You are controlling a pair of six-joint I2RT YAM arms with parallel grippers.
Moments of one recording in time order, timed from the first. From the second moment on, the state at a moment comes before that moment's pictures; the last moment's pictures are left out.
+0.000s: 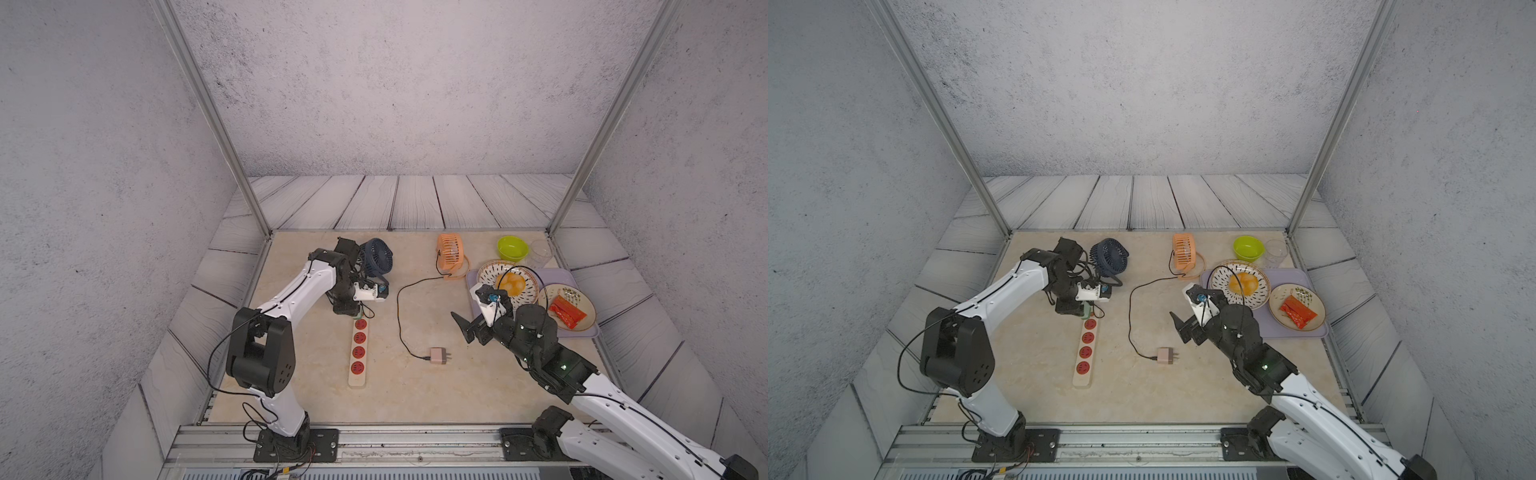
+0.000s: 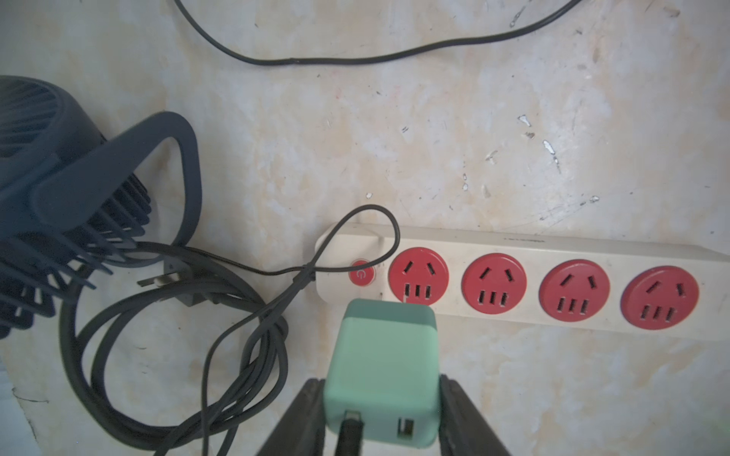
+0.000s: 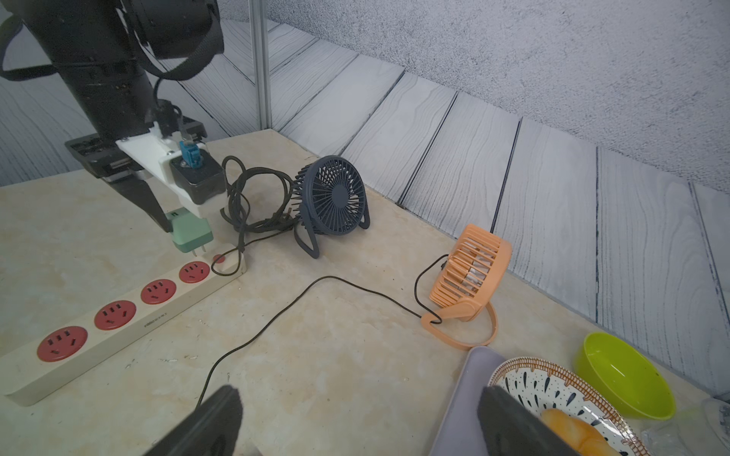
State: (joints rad) left arm -0.36 1.72 1.41 -1.07 0.10 1.21; right arm 0.65 0.78 0.59 -0.10 0.04 -0.18
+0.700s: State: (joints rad) left arm -0.39 1.77 1.40 -1.10 0.03 1.16; right arm 0.65 0.78 0.59 -0.09 0.04 -0.18
